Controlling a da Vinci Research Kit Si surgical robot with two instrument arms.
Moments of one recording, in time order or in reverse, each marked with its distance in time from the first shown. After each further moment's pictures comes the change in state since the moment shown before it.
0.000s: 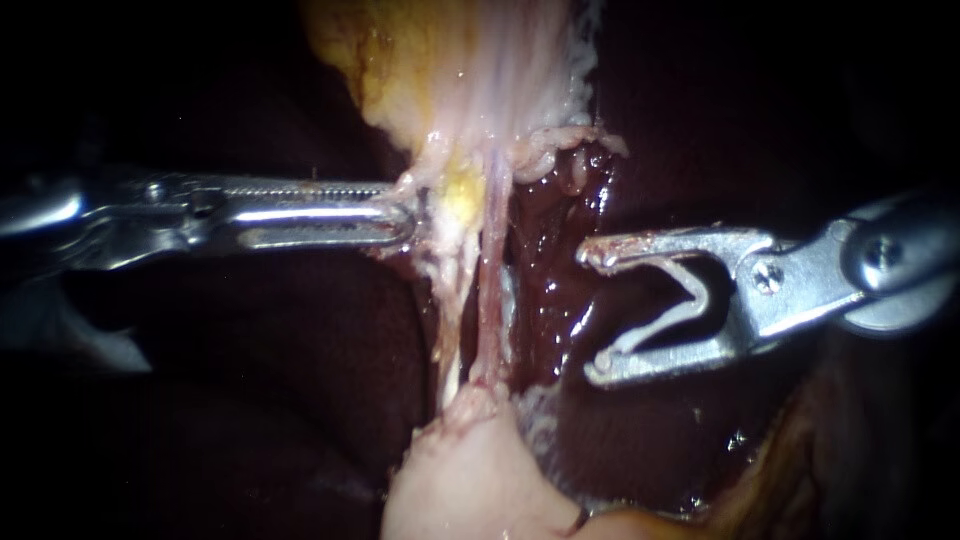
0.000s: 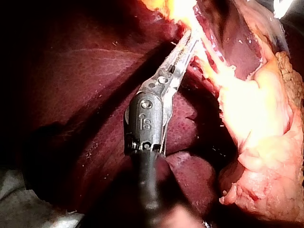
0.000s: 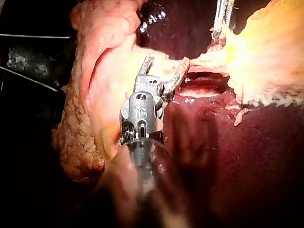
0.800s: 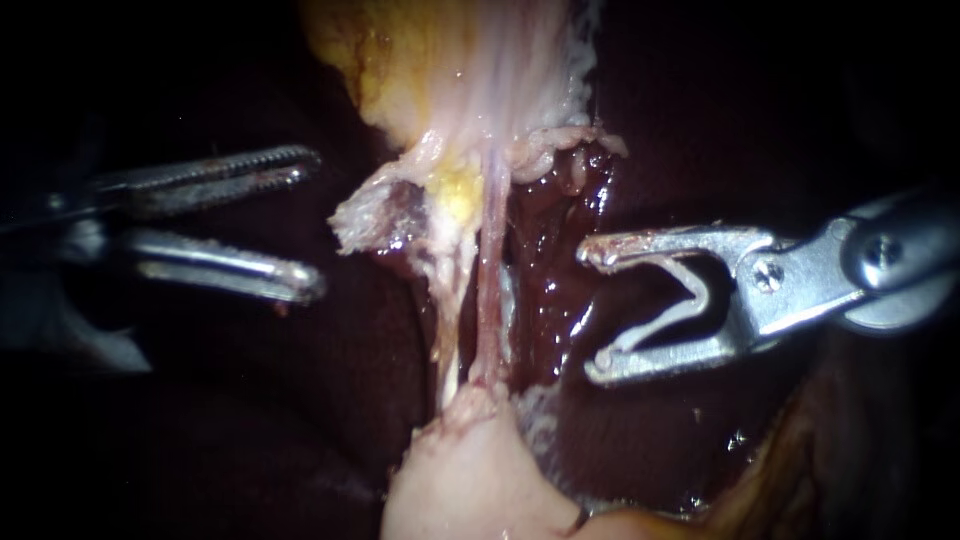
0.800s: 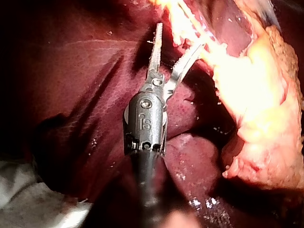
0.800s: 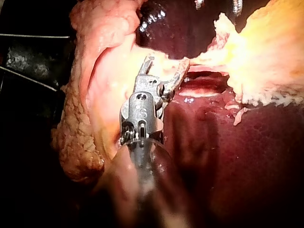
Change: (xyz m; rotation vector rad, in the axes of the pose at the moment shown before) right arm 0.000 0.000 0.000 -0.001 -0.001 0.000; left arm 0.000 0.001 -0.004 -0.005 -0.003 0.065
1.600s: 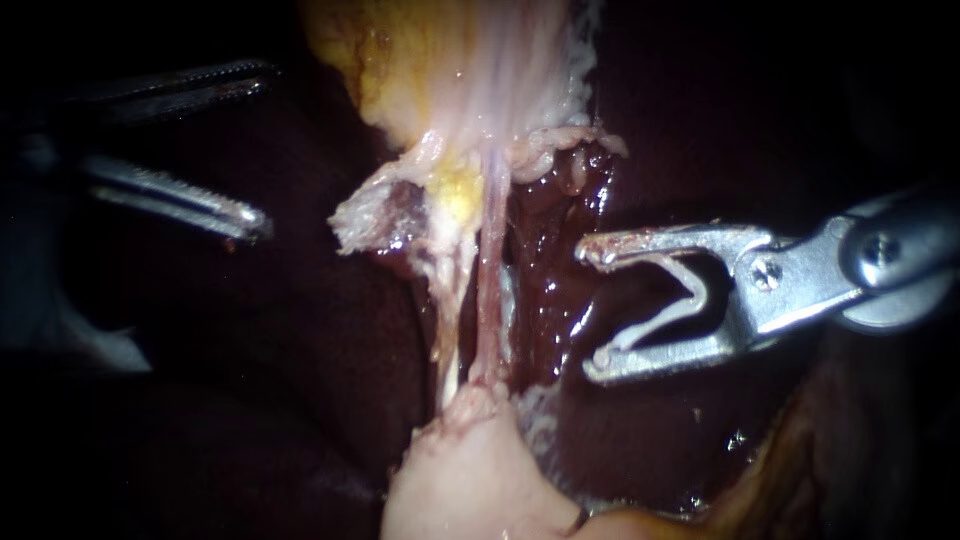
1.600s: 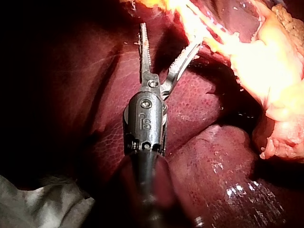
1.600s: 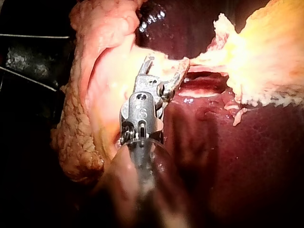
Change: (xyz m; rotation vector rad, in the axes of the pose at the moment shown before) right arm 0.000 0.000 0.000 -0.001 0.000 0.001; left arm 0.005 -0.006 -0.004 -0.017 -0.026 0.190
